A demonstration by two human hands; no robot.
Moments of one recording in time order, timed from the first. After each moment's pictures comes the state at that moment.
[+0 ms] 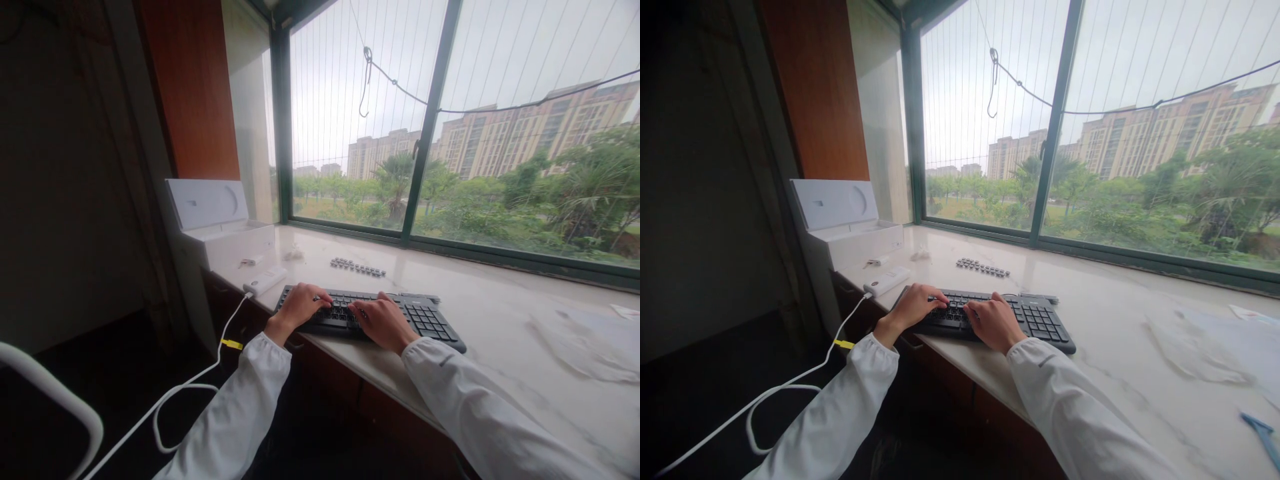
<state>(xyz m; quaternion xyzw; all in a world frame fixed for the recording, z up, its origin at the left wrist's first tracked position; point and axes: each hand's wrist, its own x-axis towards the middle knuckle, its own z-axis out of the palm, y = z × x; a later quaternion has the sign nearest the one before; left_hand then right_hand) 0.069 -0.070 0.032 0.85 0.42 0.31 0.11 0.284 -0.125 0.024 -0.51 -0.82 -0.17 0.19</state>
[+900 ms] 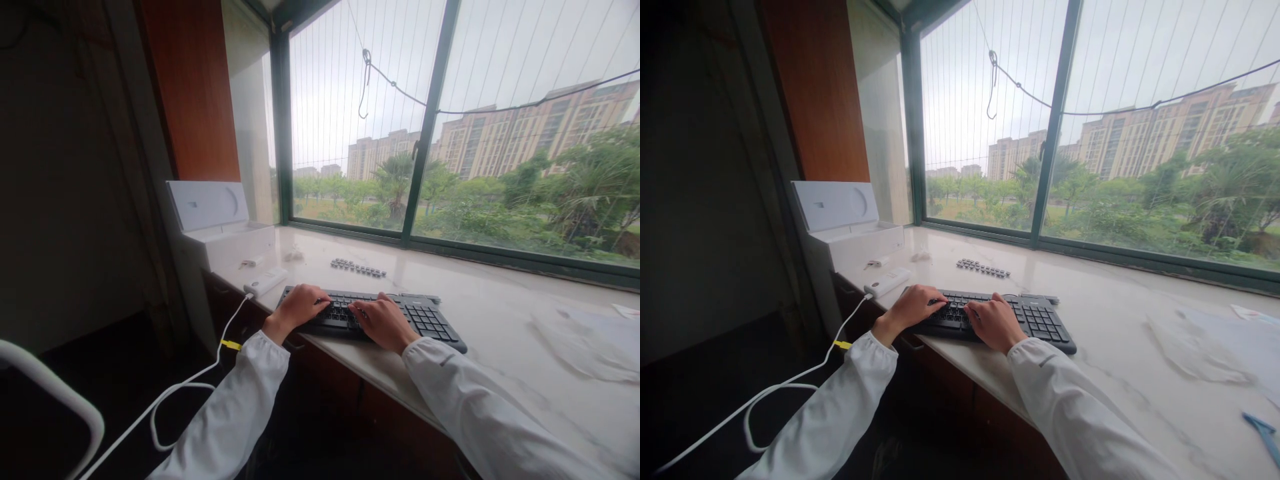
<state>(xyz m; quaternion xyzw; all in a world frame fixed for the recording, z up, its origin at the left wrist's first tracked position) 0.063 -0.065 0.029 0.90 0.34 0.27 0.00 0.284 -0.124 0.022 -0.52 -0.82 -0.16 0.19</state>
